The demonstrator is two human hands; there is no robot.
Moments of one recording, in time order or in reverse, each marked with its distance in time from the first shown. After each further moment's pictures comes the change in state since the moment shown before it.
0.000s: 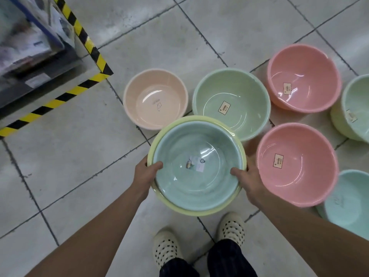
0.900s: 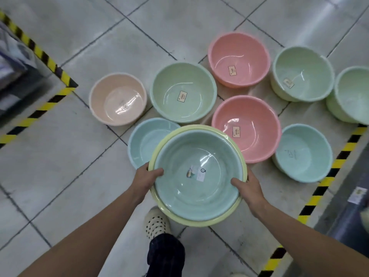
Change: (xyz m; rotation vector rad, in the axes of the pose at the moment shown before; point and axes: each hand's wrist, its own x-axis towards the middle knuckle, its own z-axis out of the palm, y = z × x) left_hand -0.149 -0.044 0.065 0.305 -0.221 0.056; right_hand -0.148 0.117 -0.140 0.141 0.136 0.037
